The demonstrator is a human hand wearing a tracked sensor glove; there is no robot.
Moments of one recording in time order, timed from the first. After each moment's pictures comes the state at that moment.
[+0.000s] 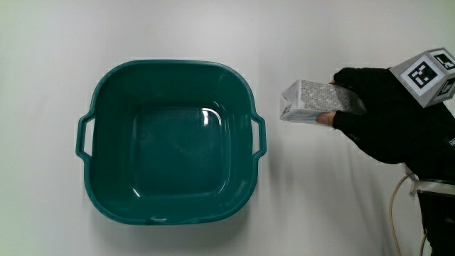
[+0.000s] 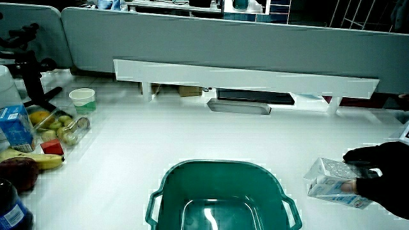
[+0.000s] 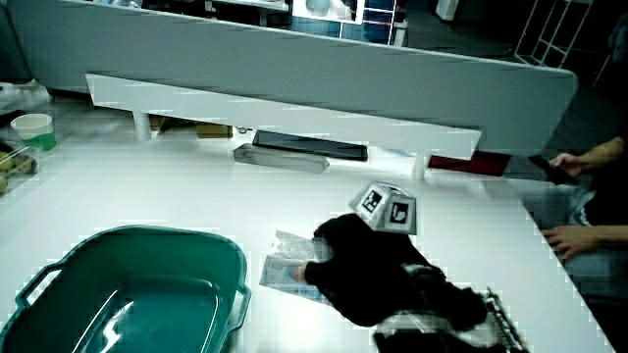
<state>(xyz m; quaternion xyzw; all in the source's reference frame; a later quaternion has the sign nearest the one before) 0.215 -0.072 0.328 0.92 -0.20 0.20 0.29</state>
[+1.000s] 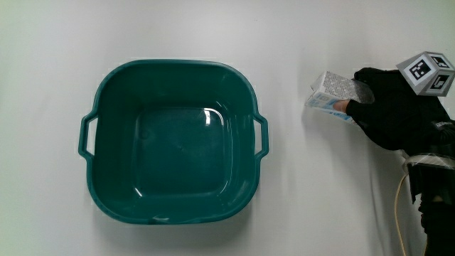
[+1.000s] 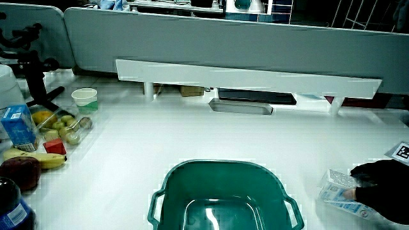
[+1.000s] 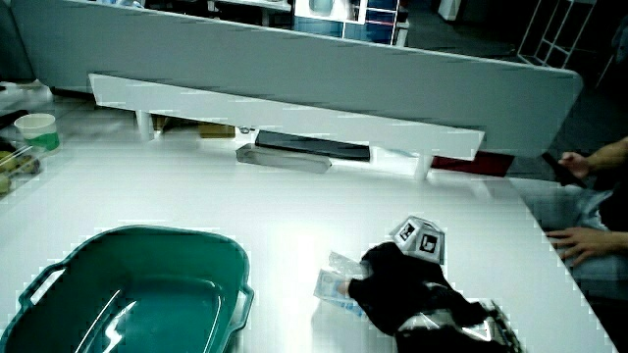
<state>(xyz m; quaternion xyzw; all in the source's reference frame) 0.263 -0.088 0.411 0.93 -0.07 0.18 0.31</state>
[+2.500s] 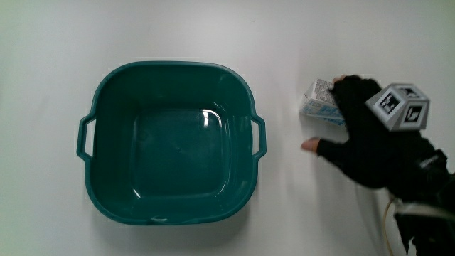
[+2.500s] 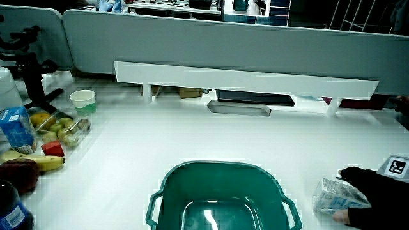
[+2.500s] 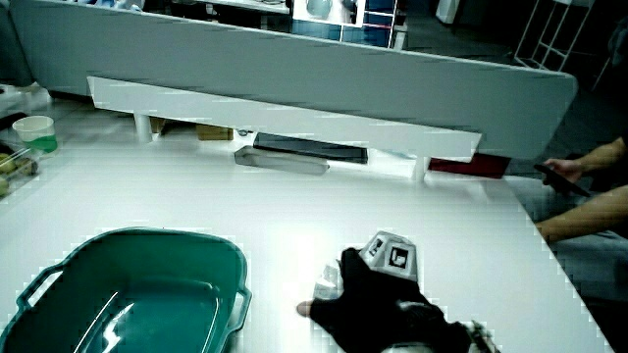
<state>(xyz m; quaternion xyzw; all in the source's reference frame) 0.220 -0.046 0.401 0.92 -0.08 0.10 0.37</state>
